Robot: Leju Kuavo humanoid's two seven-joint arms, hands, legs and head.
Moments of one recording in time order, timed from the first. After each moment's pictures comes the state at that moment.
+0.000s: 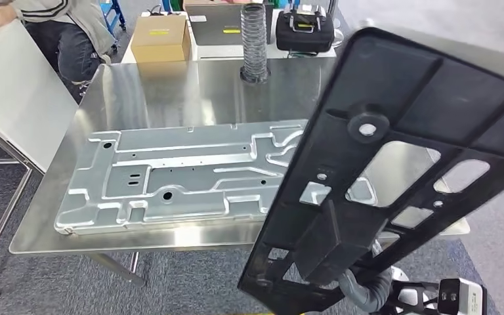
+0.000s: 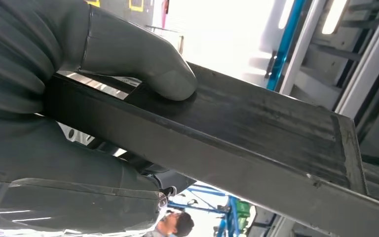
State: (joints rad) left arm -0.01 0.00 0.58 -0.20 -0.22 0.21 -0.33; right arm 0.01 -0.27 0.37 -1.87 -0.18 0.45 -0.70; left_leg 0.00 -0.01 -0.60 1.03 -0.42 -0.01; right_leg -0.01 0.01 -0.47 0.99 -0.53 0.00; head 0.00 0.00
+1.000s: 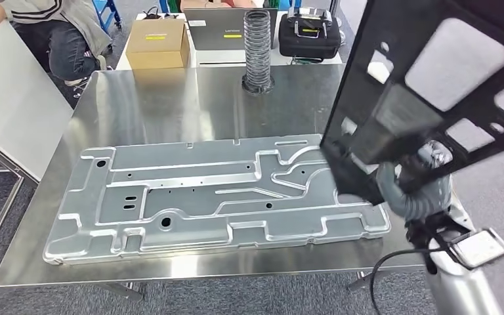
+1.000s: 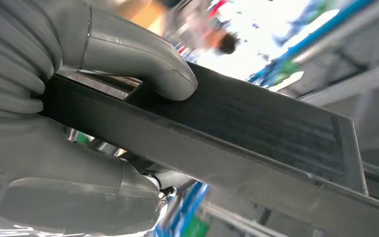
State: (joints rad) left arm -0.02 0.01 0.60 -0.20 -0.24 0.16 -0.33; right arm -0.27 -0.31 0.13 -1.83 0.17 -0.02 -0.62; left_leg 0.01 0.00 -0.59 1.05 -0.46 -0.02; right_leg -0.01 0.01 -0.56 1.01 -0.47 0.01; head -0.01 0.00
